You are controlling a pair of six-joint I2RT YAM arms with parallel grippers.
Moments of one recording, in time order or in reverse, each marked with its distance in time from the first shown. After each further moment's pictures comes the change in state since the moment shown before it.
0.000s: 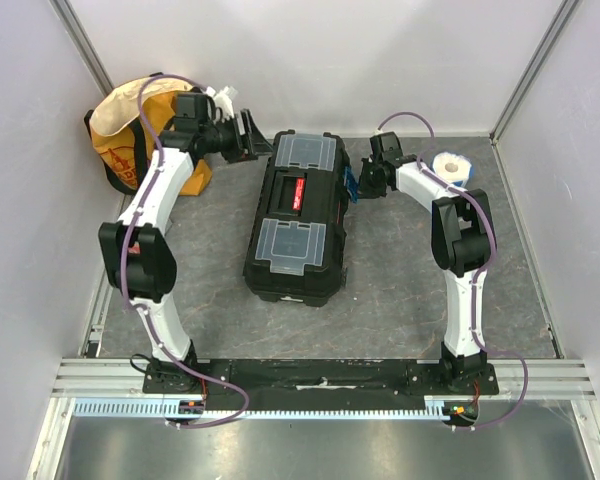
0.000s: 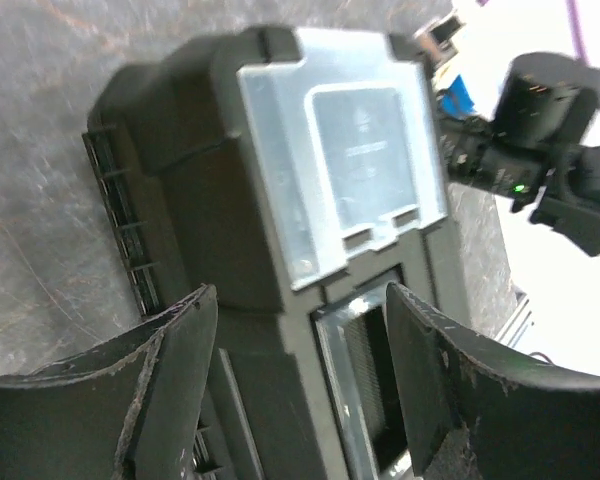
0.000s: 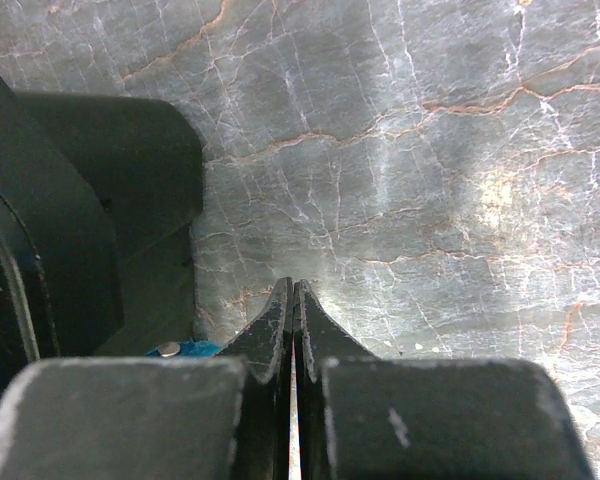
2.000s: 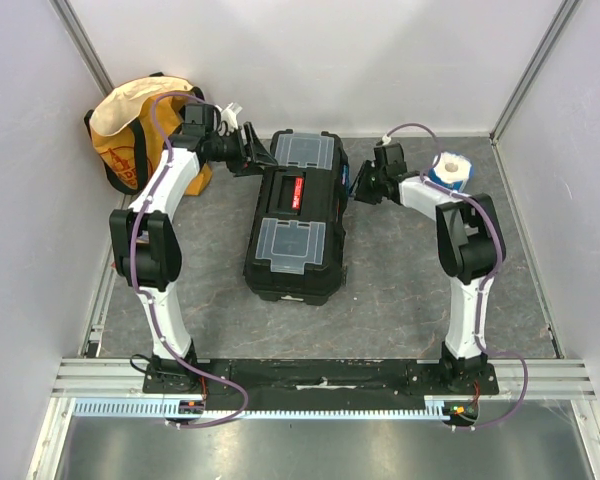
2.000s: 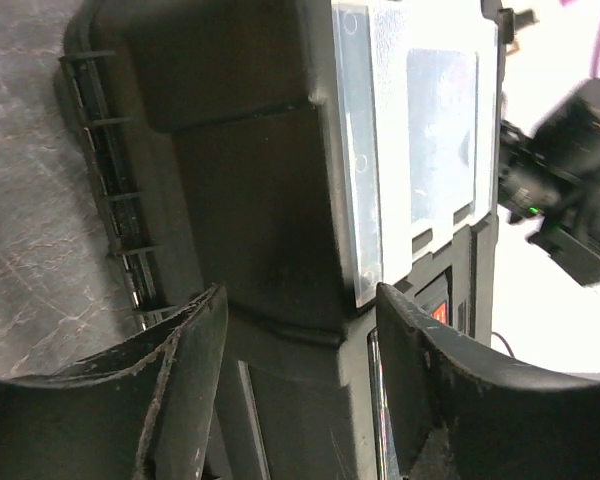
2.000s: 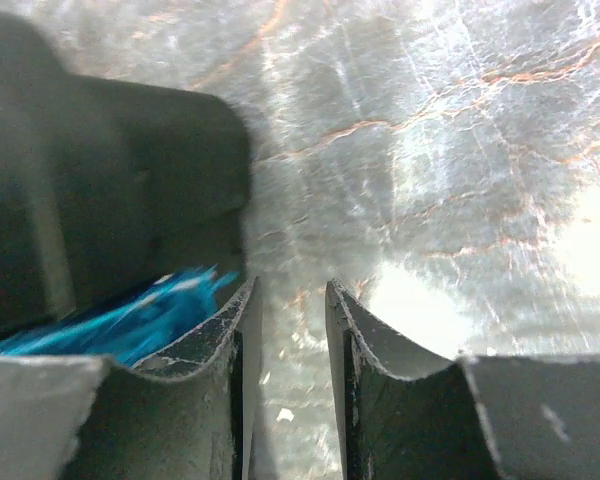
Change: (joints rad) left arm 0.010 0.134 -0.026 -0.018 0.107 -0.061; right arm 0.002 -0.059 -0.222 0.301 -0.067 0.167
